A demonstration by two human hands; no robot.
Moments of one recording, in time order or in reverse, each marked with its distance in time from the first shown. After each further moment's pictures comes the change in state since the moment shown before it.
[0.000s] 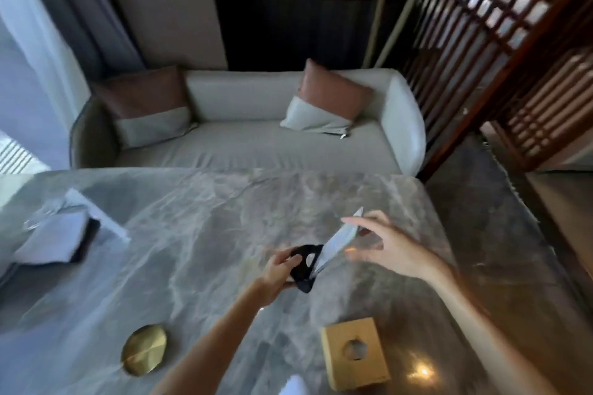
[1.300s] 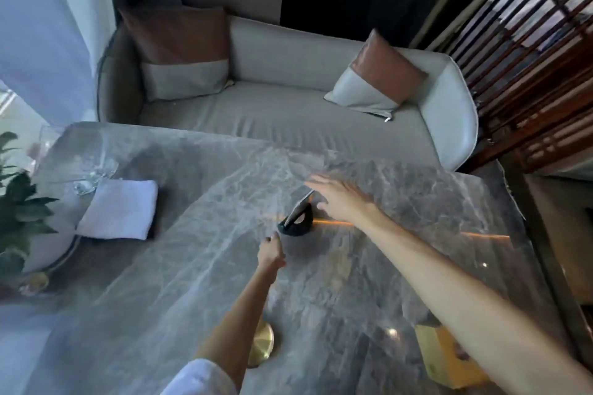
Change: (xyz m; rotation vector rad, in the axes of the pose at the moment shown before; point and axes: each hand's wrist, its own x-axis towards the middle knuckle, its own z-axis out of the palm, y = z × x) left_hand 0.057 -0.051 -0.301 -0.183 0.375 -0.246; right_hand 0.293 -0.198 0.229 -0.706 -0.102 -0.018
